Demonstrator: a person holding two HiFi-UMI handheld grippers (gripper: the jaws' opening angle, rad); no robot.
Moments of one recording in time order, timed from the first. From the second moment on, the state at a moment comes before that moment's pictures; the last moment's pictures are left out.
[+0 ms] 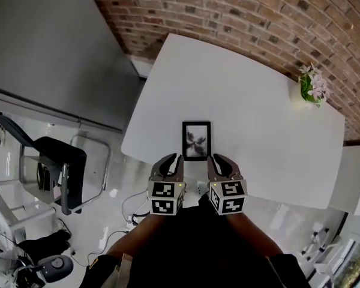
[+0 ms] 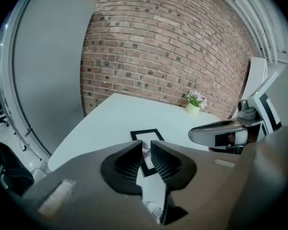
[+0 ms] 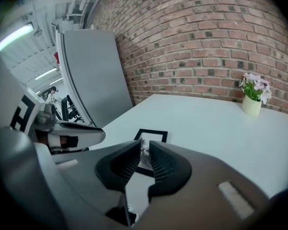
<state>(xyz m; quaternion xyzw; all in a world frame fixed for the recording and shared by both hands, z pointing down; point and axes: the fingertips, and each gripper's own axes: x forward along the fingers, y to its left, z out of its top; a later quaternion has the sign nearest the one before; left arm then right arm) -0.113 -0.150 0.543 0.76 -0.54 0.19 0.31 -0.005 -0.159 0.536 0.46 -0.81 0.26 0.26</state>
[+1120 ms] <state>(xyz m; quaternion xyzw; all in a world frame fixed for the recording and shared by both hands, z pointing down) -0.100 -0.178 0.632 0.73 -0.51 0.23 0.40 0.008 -0.182 0.637 0.45 -0.75 0.38 0.31</state>
